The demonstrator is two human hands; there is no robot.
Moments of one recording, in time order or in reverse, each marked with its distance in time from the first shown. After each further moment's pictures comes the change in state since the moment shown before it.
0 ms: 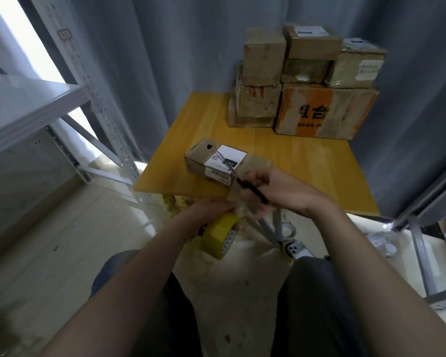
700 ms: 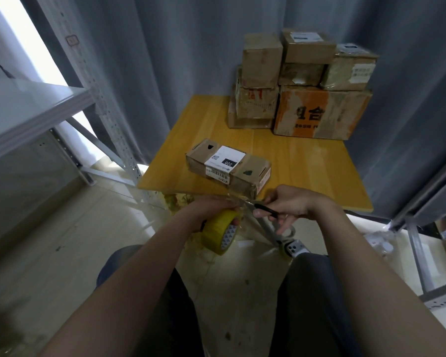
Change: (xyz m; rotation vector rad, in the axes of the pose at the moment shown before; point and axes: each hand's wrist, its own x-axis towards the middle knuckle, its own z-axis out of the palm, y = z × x) left_hand -0.024 0.019 0.008 0.036 0.025 -0.023; right_hand 0.000 0.041 -0.022 -0.225 -0.090 0.295
